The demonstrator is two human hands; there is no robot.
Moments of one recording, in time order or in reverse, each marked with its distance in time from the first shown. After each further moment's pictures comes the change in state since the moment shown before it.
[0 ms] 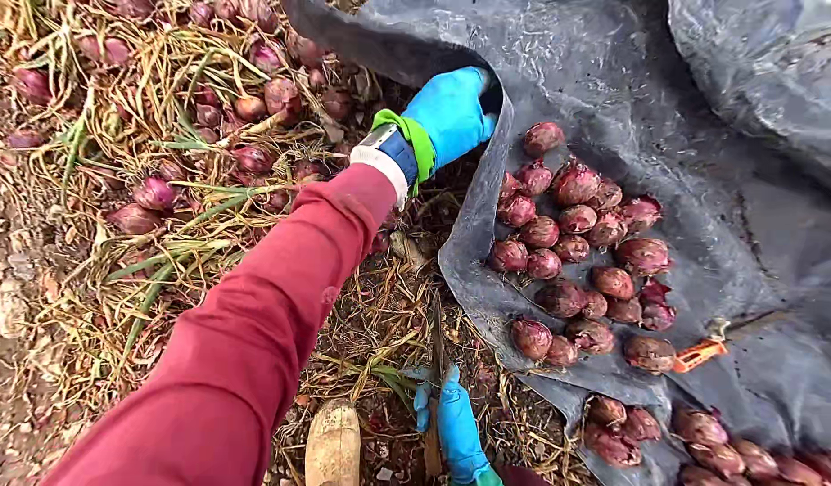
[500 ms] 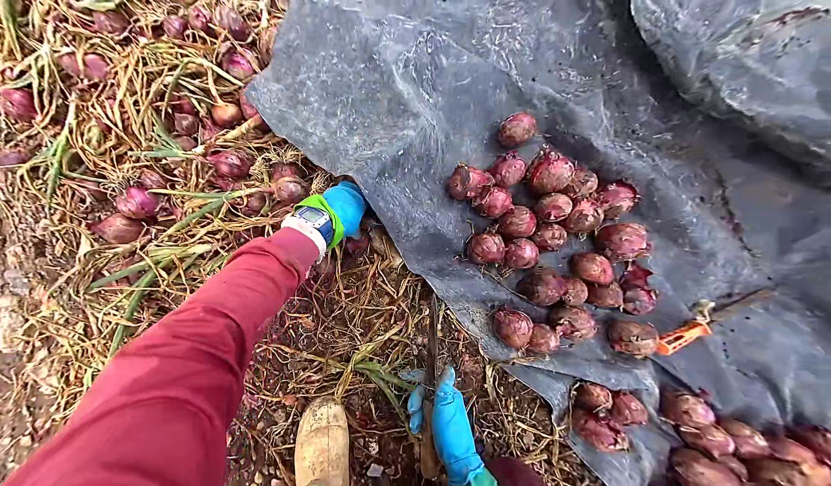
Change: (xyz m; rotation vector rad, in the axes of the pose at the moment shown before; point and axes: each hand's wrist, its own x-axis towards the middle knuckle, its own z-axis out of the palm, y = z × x) left_hand -0.086 -0.043 0.054 0.670 -0.743 -0.128; right_hand -0.014 0.005 -0.020 0.074 0.022 0.047
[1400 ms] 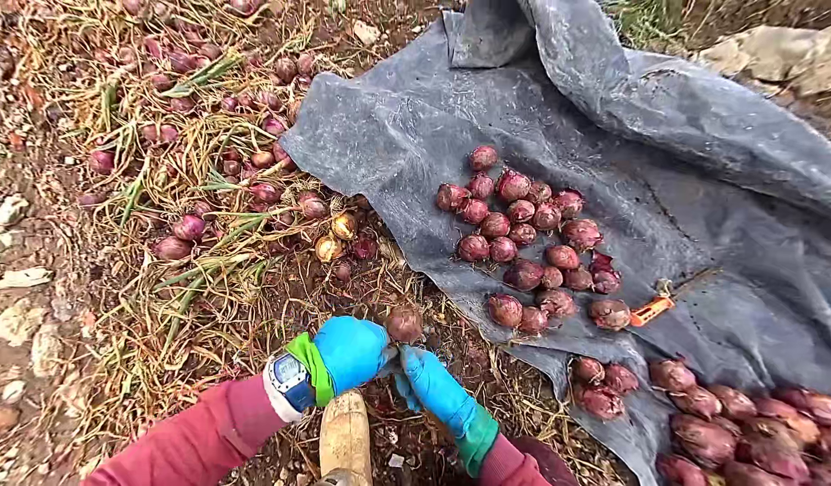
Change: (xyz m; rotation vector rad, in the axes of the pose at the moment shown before) left_hand -0.239 0.099 0.076 -0.413 0.000 0.141; right_hand -0.024 -0.053 0.045 -0.488 -0.432 -0.202
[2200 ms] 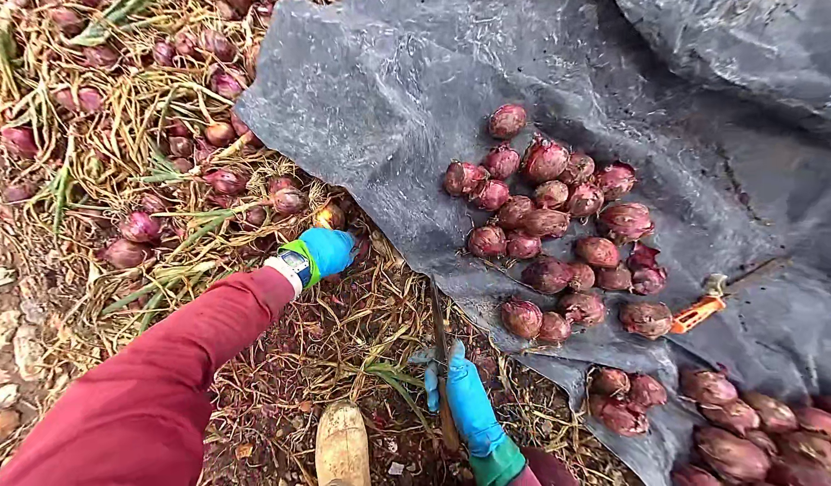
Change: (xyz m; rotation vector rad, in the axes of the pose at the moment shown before) left_hand 0.214 -0.139 -0.044 0.252 0.010 -0.175; right_hand 0.023 0.039 -0.041 0.421 0.379 0.138
